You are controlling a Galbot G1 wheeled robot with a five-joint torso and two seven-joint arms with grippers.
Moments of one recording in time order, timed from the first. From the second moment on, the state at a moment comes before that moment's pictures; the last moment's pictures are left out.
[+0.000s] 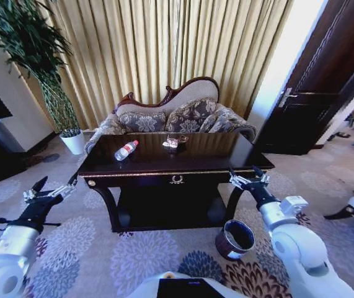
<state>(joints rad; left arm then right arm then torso) 1.71 -1.34 -1.23 -2.50 -0.73 0.45 0.11 -1.56 1.16 0.78 2.36 0.52 -0.32 0.07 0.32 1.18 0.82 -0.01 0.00</state>
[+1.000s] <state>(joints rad) 1.73 -1.37 -1.24 -2.50 -0.71 0.44 0.13 -1.42 0.98 0.68 2.28 0.77 -0.38 0.05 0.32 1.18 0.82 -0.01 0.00</state>
